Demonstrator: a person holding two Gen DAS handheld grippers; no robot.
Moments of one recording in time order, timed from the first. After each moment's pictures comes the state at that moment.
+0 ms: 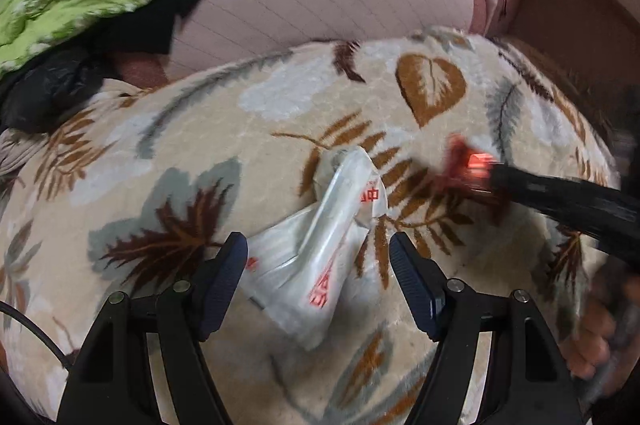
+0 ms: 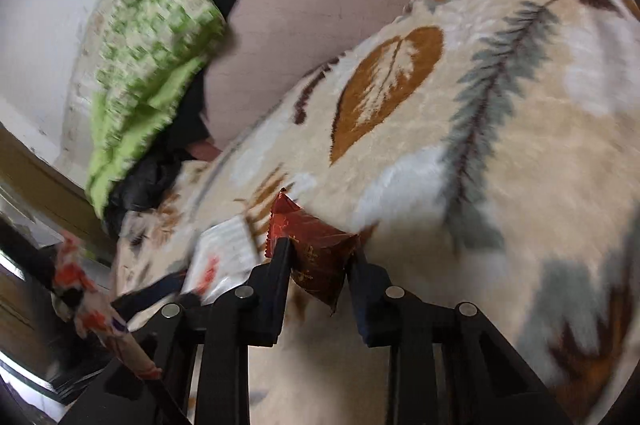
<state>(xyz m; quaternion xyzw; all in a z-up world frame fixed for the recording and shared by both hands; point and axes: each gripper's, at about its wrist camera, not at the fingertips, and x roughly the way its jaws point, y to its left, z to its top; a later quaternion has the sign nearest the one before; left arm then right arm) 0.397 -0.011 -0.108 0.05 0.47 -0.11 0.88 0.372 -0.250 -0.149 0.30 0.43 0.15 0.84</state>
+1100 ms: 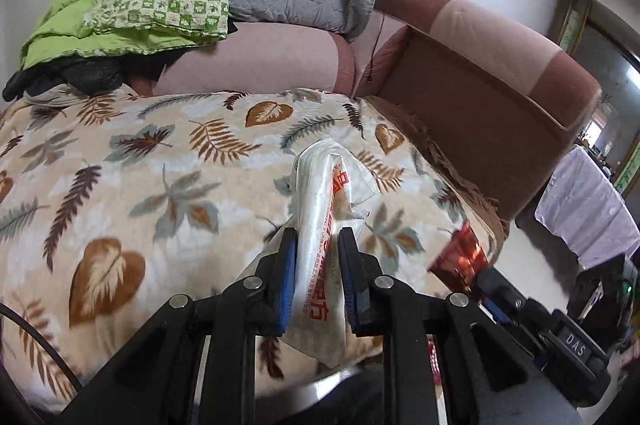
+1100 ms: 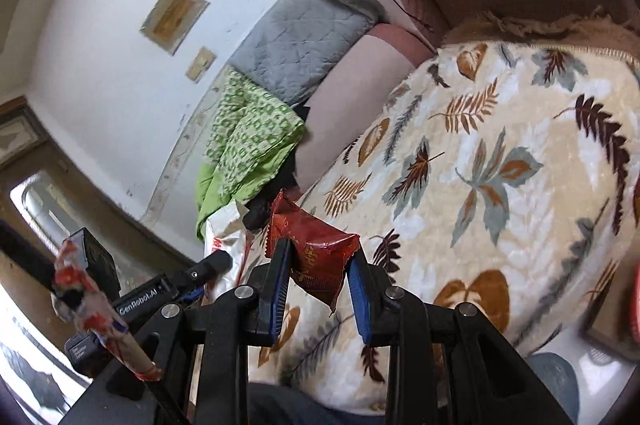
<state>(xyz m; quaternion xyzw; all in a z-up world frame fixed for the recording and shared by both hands) 0.018 -0.091 0.065 -0.08 0.36 -0.19 0.91 -0.050 -0.322 0.014 0.38 0.26 0.12 0.88</state>
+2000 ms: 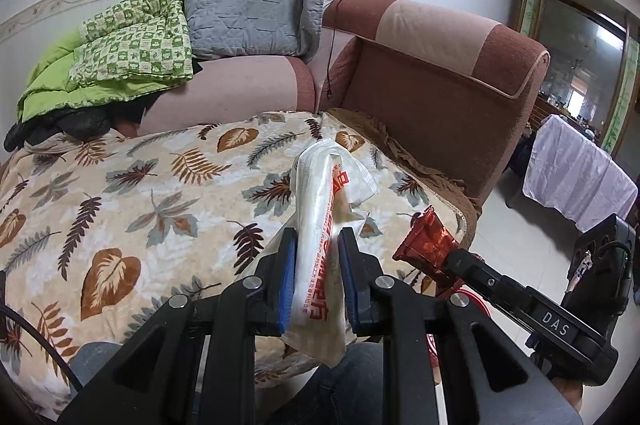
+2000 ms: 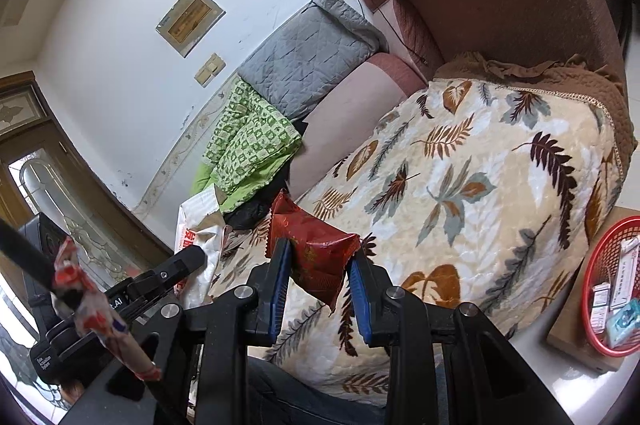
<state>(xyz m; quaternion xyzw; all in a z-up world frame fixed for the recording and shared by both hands) -0.072 -0.133 0.101 -0.02 0.31 -0.22 0.93 -0.127 -0.339 0.046 0.34 0.24 0.10 0.91</state>
